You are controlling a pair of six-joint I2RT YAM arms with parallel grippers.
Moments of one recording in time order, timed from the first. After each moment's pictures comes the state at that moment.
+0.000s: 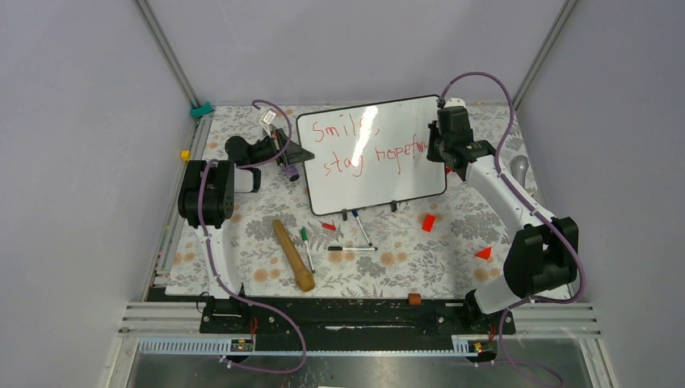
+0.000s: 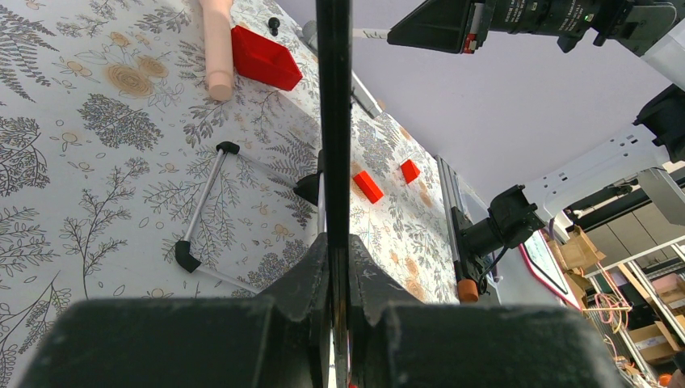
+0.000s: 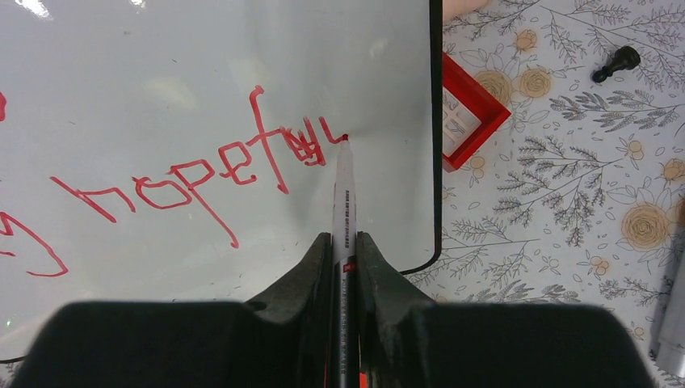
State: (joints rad) left arm -0.02 2.13 1.09 1.44 1.32 -1.10; right arm 0.27 1.53 1.27 -0.44 0.20 0.23
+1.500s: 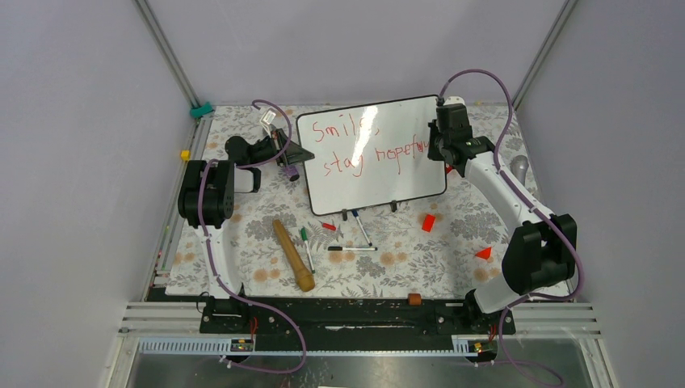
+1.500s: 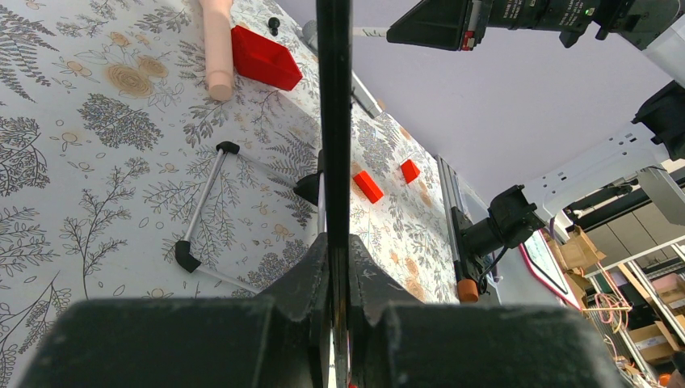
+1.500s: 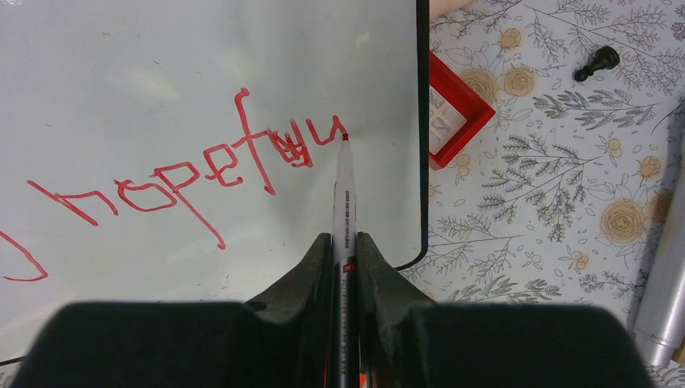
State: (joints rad) left arm -0.02 2.13 1.09 1.44 1.32 -1.10; right arm 0.27 1.55 1.31 -0.49 0.23 0.21
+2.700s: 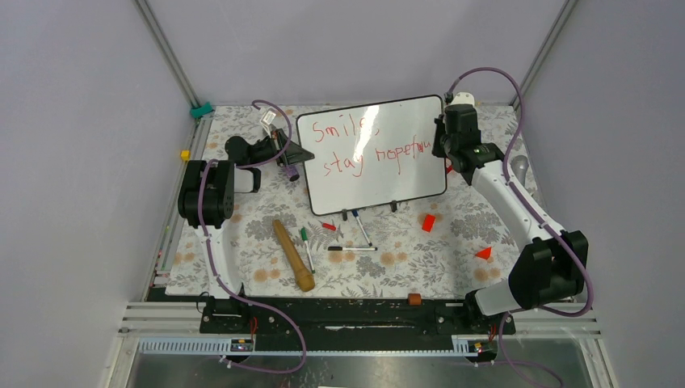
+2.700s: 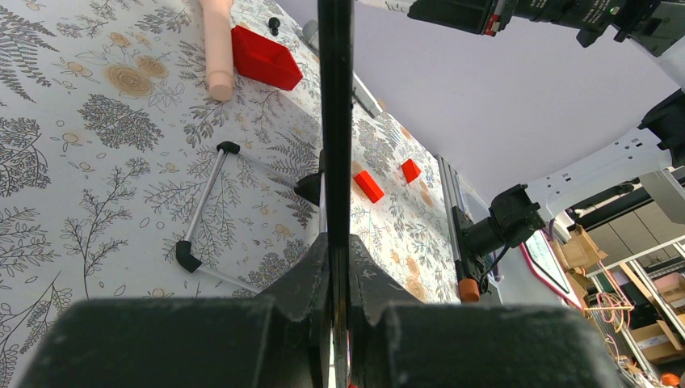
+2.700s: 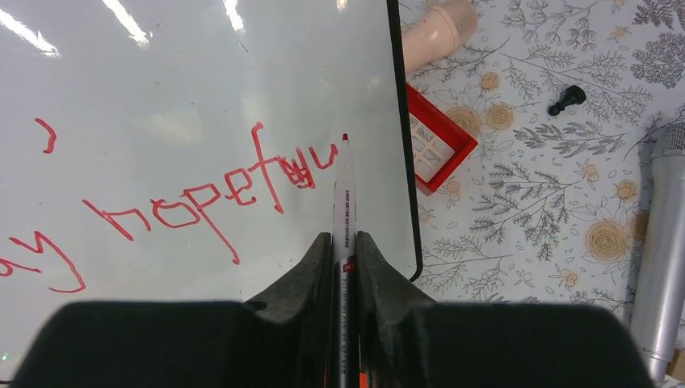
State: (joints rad) left arm -0.02 2.13 1.09 1.44 1.32 -1.10; right arm 0.27 1.45 1.27 -0.41 0.24 0.21
